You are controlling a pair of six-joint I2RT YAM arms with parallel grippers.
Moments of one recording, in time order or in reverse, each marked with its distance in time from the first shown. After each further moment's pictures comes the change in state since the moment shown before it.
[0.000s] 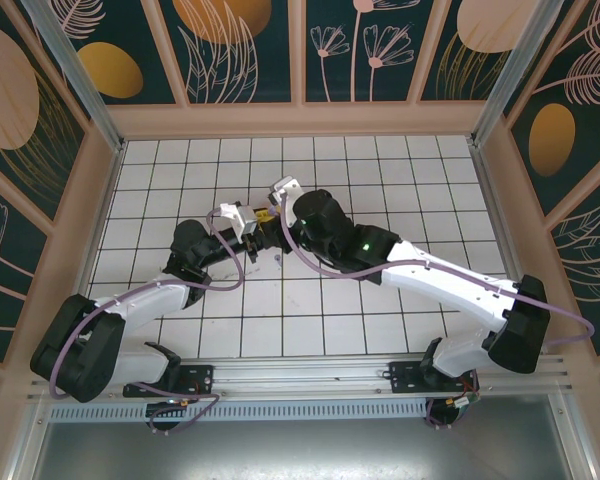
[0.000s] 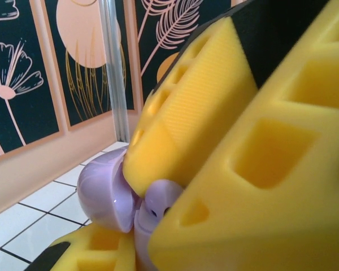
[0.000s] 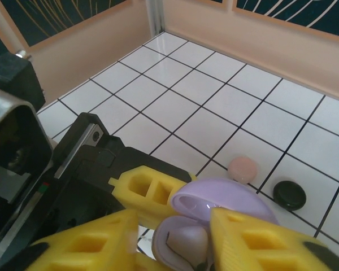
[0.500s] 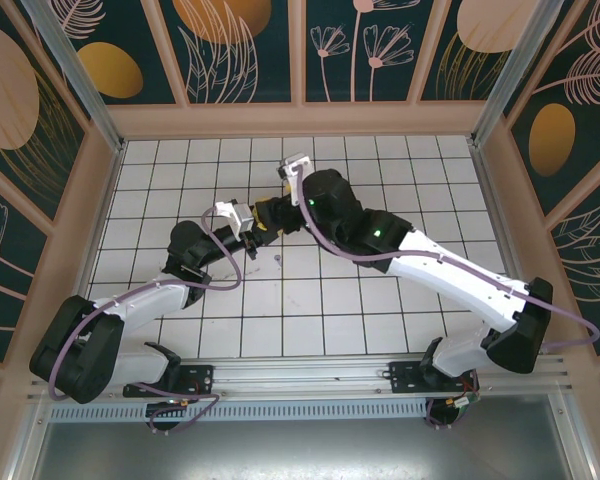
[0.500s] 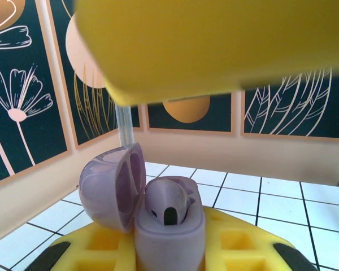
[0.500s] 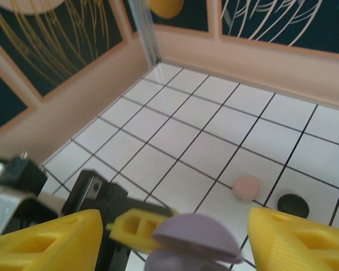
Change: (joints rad) left arm 0.000 -0.005 0.005 0.058 -0.017 -0.018; right arm -0.047 -0.003 0.146 -0.077 -0.005 0.121
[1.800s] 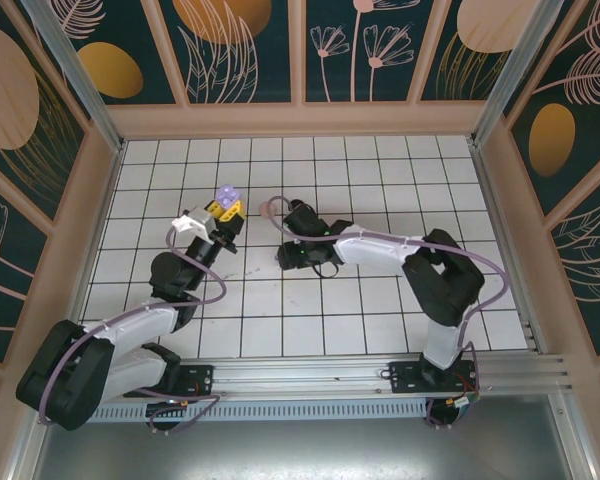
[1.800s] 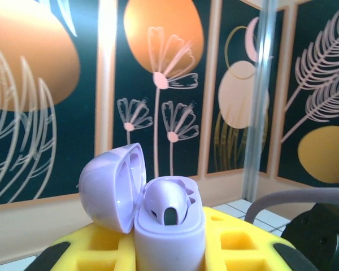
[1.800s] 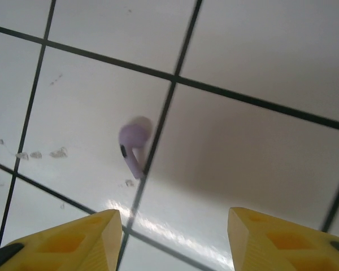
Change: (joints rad) left arm 0.035 -0.153 -0.223 0.216 -0.563 -0.061; right arm -0.145 0.440 -0.219 -0.016 -0.240 0.226
